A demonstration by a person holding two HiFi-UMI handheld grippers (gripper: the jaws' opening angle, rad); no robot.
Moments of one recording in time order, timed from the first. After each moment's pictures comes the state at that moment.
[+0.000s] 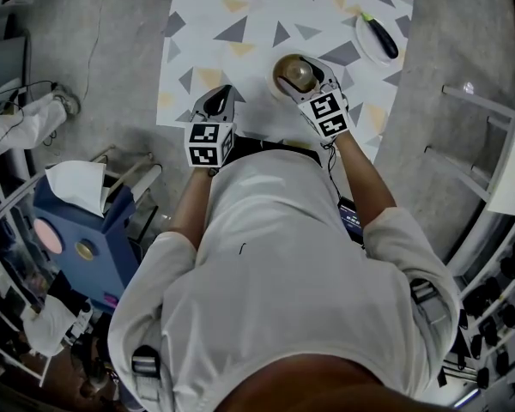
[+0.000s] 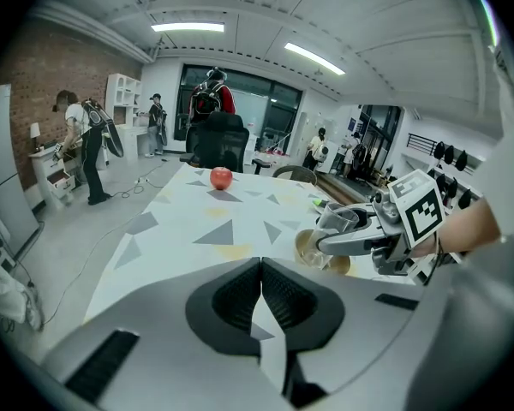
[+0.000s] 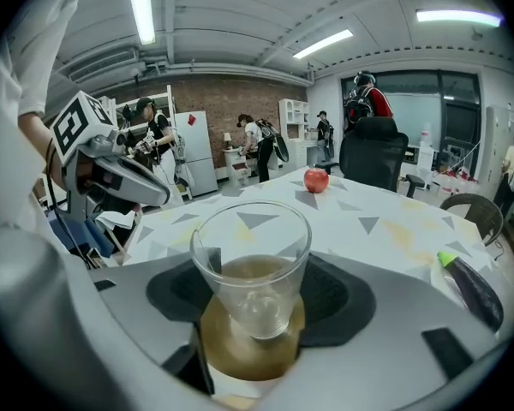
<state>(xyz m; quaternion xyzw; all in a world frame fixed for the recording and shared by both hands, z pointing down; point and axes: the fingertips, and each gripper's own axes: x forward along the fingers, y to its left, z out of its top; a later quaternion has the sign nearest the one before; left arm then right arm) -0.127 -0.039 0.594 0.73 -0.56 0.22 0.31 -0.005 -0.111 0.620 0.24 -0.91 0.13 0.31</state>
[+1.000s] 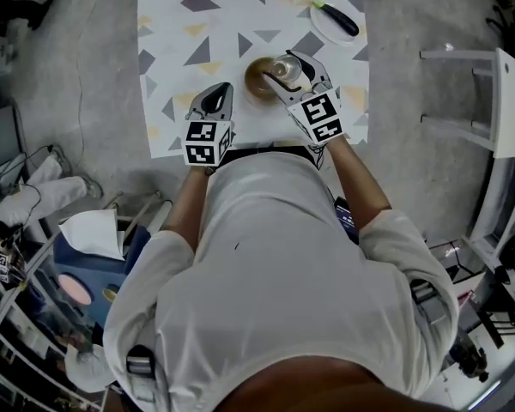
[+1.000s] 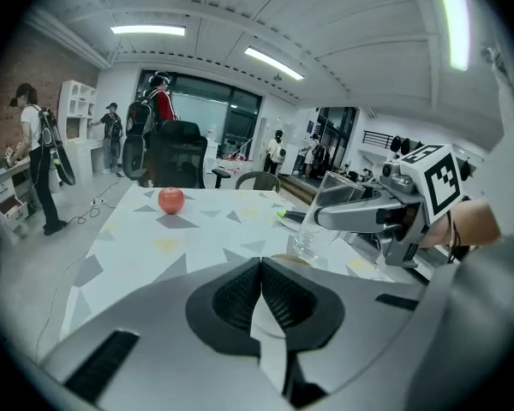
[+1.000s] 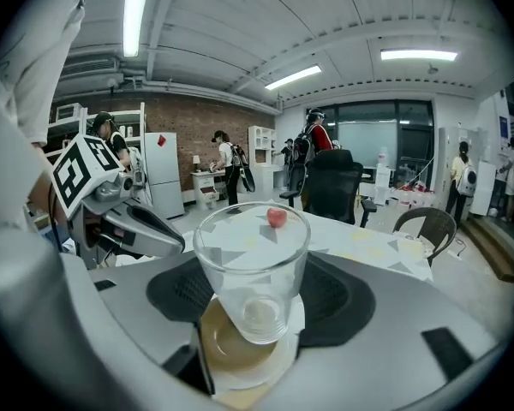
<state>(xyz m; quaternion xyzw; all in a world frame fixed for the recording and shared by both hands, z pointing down) -0.070 -0.083 0.566 0.82 -0.47 0.21 0.25 0.030 -0.125 0.527 0.36 -0.89 0.11 0.24</state>
